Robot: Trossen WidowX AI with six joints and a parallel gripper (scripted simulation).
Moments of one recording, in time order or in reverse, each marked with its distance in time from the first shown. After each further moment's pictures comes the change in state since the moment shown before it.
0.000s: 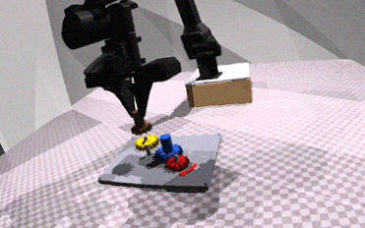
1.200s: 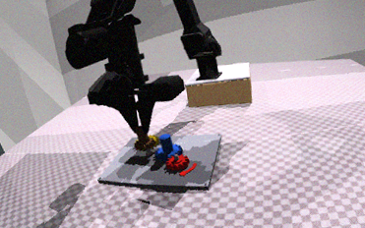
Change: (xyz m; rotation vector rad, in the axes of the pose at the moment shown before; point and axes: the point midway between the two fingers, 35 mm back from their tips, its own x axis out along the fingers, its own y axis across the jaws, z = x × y) arm 0.032 0.000 0.002 -0.044 -0.009 -0.001
